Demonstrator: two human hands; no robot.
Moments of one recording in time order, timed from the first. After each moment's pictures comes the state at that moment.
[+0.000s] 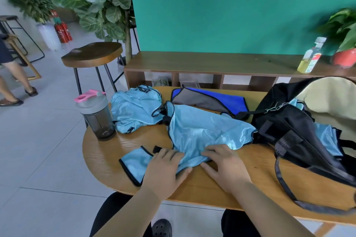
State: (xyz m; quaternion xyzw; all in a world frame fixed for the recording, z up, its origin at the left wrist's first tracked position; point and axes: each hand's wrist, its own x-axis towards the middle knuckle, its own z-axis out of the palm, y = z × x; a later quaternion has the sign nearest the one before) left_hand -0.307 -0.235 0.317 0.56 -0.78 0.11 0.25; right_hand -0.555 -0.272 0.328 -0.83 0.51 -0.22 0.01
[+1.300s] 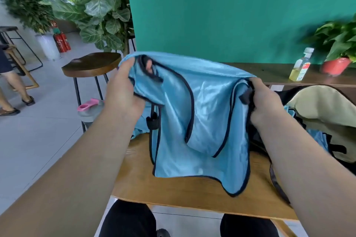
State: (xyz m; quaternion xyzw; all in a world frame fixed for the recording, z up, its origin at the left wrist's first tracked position) left_hand -0.276 -0.285 0.598 0.29 -0.26 -0.52 0.76; right_hand -0.565 -0.318 0.569 -0.26 0.48 -0.65 0.53
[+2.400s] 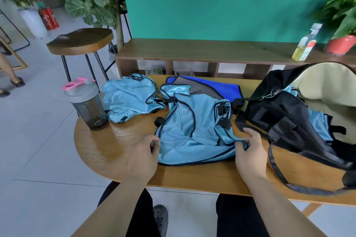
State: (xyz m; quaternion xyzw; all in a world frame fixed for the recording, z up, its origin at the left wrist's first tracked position) left_hand -0.279 -0.237 0.329 0.70 -0.61 -0.10 0.36; right_hand -0.594 -0.253 0.346 -0.50 0.69 -0.47 0.23
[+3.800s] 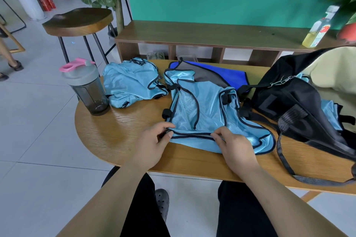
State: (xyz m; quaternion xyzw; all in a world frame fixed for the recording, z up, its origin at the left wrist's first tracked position) left_hand -0.278 -0.230 0.339 0.61 -0.64 -0.29 0.37; right_hand -0.565 -0.250 0.336 -0.76 0.60 -0.24 0.11
